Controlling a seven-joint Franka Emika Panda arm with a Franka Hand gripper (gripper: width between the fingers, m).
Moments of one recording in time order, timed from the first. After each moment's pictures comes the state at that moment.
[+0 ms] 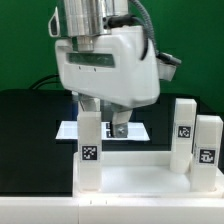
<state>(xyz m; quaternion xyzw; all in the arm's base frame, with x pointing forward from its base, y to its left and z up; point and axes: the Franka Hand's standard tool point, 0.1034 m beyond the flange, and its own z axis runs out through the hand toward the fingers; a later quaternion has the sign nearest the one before) 0.632 -0.032 0.115 -0.88 0.47 -0.01 0.06</state>
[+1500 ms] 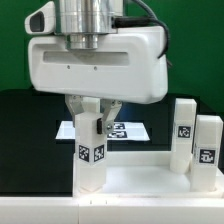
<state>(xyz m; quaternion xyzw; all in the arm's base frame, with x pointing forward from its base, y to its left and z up) 0.633 -0.049 0.113 -0.89 0.45 -0.04 0.04</state>
